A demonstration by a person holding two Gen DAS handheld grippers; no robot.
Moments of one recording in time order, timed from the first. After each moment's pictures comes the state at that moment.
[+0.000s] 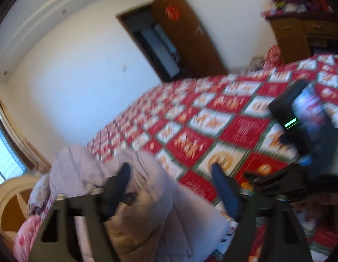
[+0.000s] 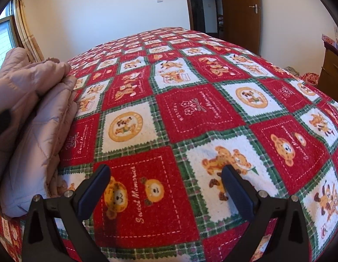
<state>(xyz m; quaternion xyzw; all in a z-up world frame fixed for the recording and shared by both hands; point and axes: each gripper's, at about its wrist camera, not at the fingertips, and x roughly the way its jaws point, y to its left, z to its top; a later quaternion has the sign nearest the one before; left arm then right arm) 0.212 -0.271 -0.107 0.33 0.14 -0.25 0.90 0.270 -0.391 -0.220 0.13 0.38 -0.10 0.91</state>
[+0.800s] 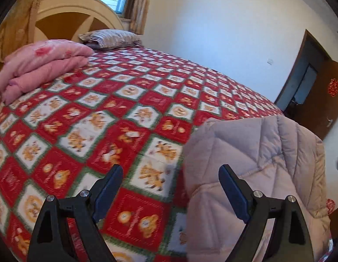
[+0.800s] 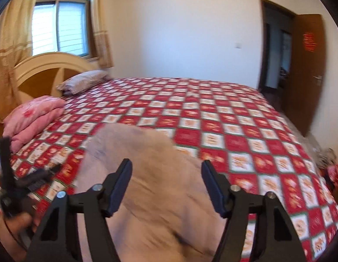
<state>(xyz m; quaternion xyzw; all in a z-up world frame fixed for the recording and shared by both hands) 0.394 0.063 -0.105 -0.16 0.33 0.05 0.93 0.388 -0.180 -0.034 0.00 0.29 0.09 0.95</state>
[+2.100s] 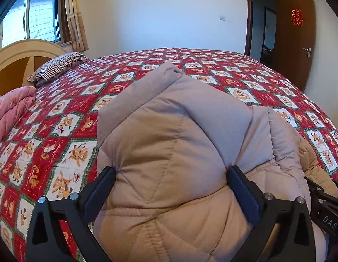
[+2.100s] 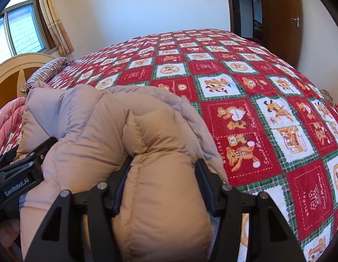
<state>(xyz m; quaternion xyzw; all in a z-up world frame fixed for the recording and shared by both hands) 0.443 -0.111 -0.166 0.03 0.35 -0.03 0.94 0.418 -0.282 -0.192 0.09 0.39 0.00 0.92</state>
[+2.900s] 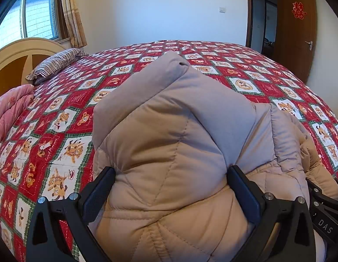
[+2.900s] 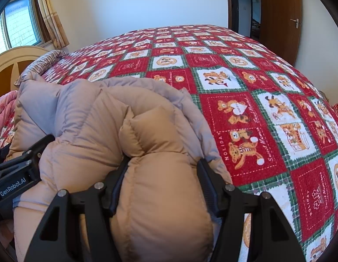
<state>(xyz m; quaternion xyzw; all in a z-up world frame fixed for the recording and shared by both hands) 0.453 -0.115 -0.179 0.04 0.37 -0.02 0.93 0.428 -0.277 -0.206 0.08 0.40 -0.02 0.91</state>
